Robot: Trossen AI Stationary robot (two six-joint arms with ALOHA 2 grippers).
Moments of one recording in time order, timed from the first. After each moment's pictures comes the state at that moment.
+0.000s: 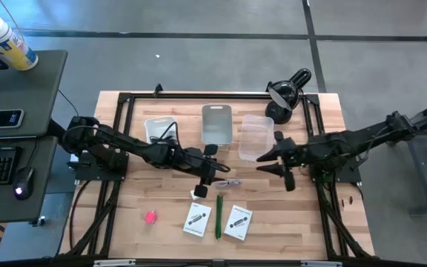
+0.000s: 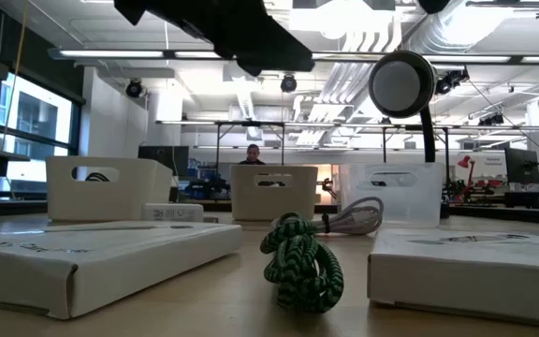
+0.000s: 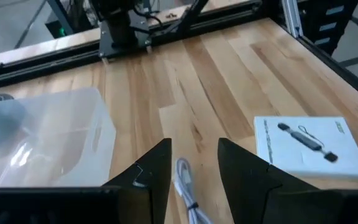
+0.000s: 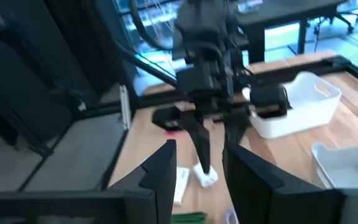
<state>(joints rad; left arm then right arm) -0.05 1.64 1.00 0.16 -0.03 0.18 0.32 0.89 0.82 -0.14 0.18 0.31</state>
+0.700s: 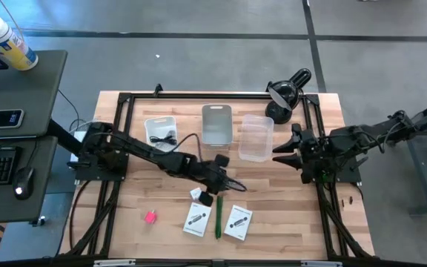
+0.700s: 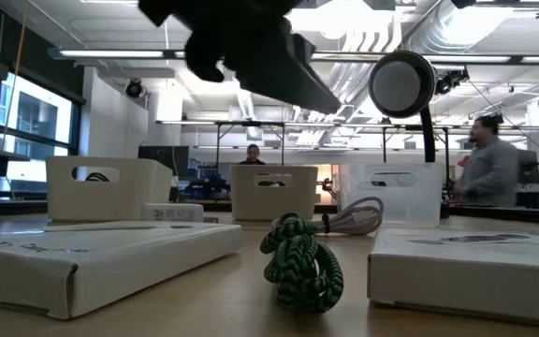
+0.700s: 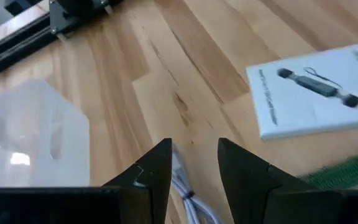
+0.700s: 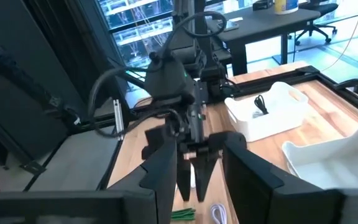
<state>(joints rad) -0.09 1.85 1.23 -0.07 -0.07 0.36 0.36 0.71 0.82 -0.30 0.29 0.34</state>
